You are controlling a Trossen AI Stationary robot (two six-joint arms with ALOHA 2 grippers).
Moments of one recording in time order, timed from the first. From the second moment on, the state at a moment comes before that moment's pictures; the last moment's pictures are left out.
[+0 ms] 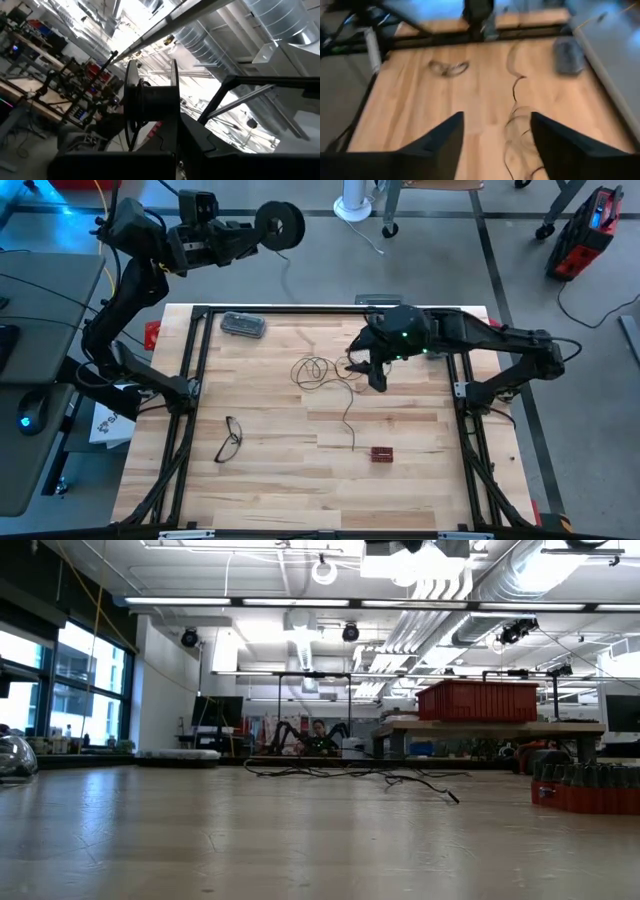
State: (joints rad) left arm 0.44 1.41 2.02 -0.09 0.50 -0.95; right arm -0.07 1.39 1.51 -0.70 -0.05 0.01
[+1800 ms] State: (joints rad) left arm 0.27 1.51 2.02 0.05 0.49 -1.05; right arm -0.09 1.69 2.03 -0.42 0.01 -0.14
